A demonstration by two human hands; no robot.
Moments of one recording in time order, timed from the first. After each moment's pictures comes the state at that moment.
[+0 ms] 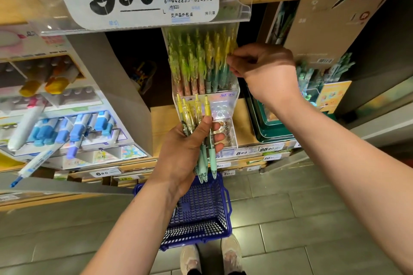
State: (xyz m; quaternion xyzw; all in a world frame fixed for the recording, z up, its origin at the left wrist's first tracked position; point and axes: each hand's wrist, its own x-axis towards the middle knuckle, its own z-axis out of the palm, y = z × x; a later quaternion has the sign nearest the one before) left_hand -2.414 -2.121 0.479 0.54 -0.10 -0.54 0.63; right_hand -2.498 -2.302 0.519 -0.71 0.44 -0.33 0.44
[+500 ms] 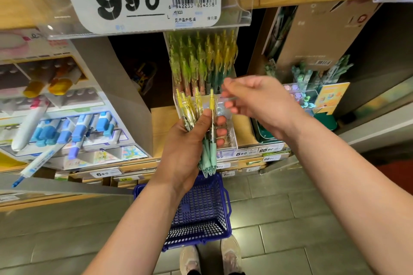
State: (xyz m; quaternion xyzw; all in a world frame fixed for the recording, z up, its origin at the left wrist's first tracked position) left_hand -2.415 -2.126 0.489 0.53 -0.13 -0.54 0.65; right_hand -2.522 -2.268 0.519 -0.58 0.42 -0.20 0.66
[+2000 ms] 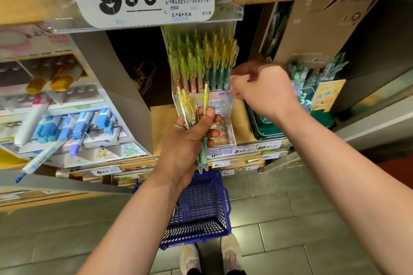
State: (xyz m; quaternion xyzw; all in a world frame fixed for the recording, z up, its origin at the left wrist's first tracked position) left_hand -2.415 -2.124 0.486 0.54 -0.16 -0.53 0.63; right_hand -2.521 -2.279 0.521 -0.74 0.47 -0.22 0.42
